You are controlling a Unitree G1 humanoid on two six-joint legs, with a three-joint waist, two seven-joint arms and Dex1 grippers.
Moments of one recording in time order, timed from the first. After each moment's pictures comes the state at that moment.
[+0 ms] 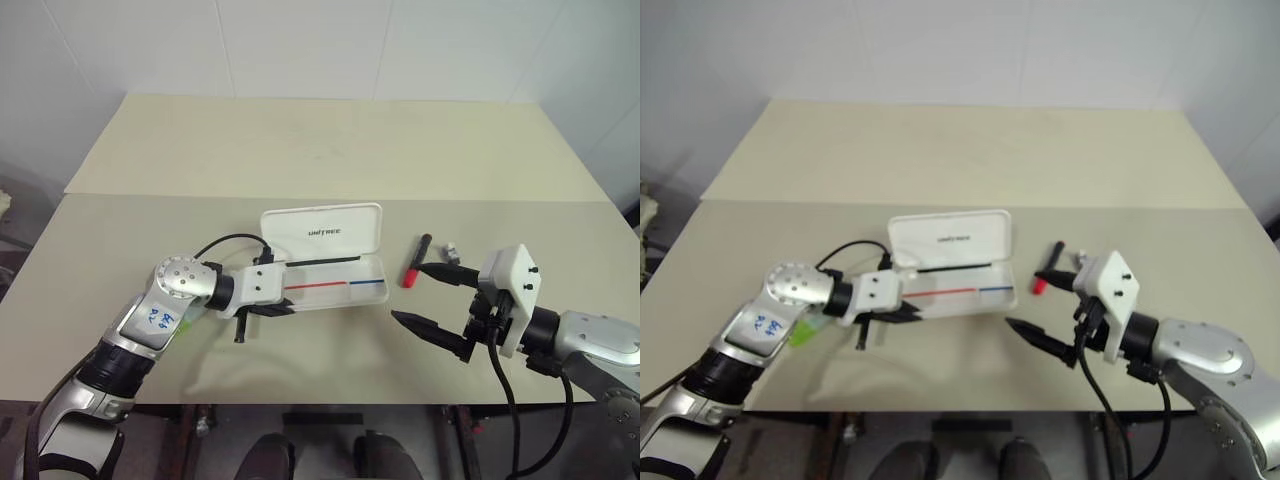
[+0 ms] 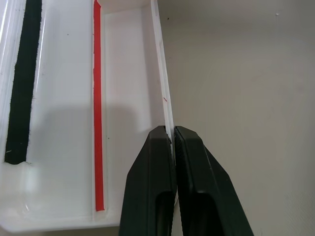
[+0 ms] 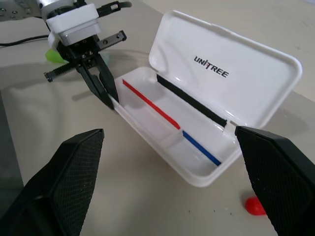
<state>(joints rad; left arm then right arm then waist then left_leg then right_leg) -0.51 0.69 -0.31 -0.04 -0.02 0.24 -1.15 -0.01 -0.78 -0.25 -0.77 0.75 0.72 0.66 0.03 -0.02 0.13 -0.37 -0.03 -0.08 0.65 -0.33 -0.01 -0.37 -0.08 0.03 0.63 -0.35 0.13</state>
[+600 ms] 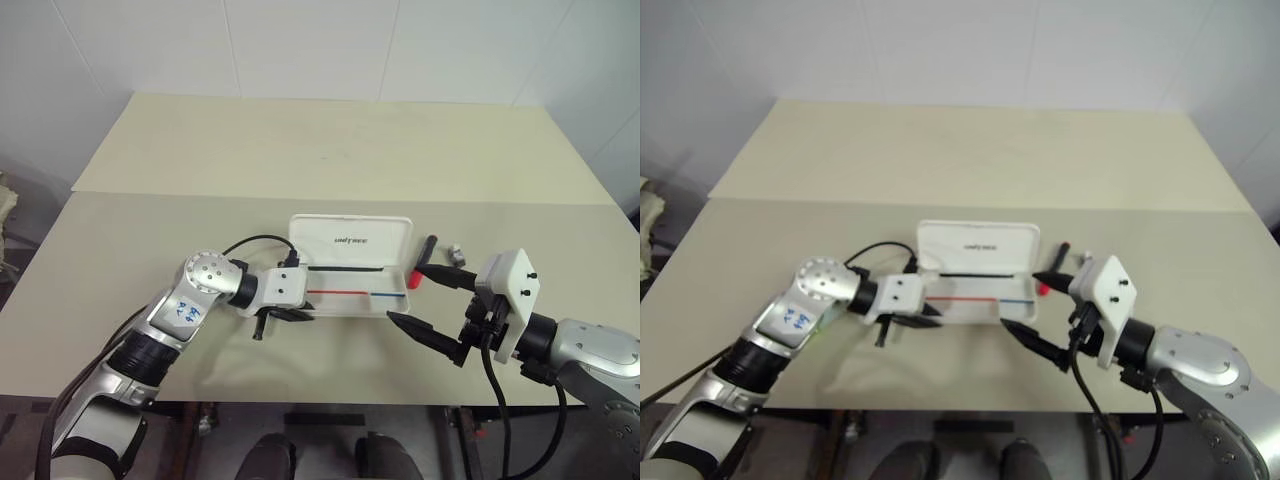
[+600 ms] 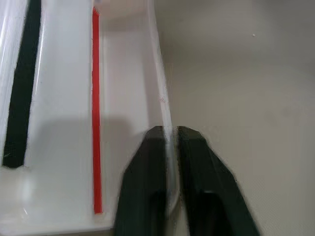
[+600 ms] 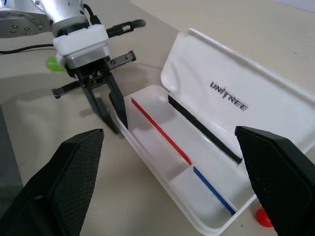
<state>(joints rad) -0.58 0.60 -0.39 0.02 0.01 0.22 -1.19 0.03 -0.78 -0.25 -0.82 0.78 0.73 0.57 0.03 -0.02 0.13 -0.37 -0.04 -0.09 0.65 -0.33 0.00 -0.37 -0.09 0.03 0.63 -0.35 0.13</state>
